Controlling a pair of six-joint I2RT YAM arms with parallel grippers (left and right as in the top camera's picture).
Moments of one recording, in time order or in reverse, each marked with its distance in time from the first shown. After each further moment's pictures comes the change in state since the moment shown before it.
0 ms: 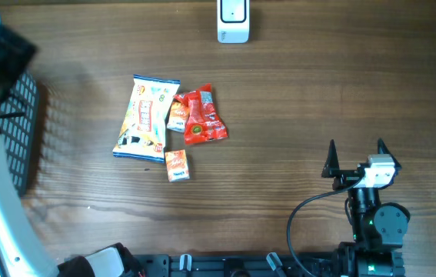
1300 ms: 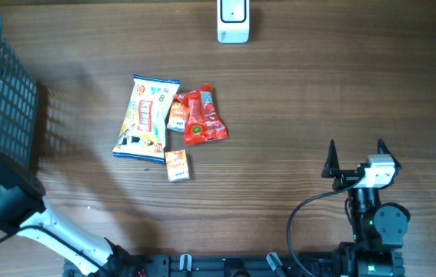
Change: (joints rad) left arm 0.320 0.669 0.001 0.346 -0.466 0.185; right arm 0.000 0.000 0.000 0.000 0.000 0.000
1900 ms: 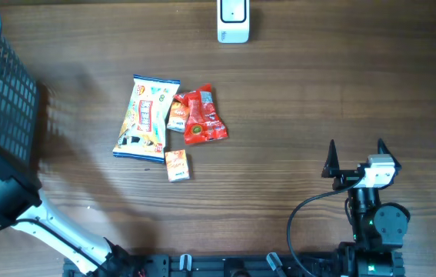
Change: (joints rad) left arm 0.020 0.071 0.000 0.024 0.159 0.178; right arm 0.000 0.000 0.000 0.000 0.000 0.000
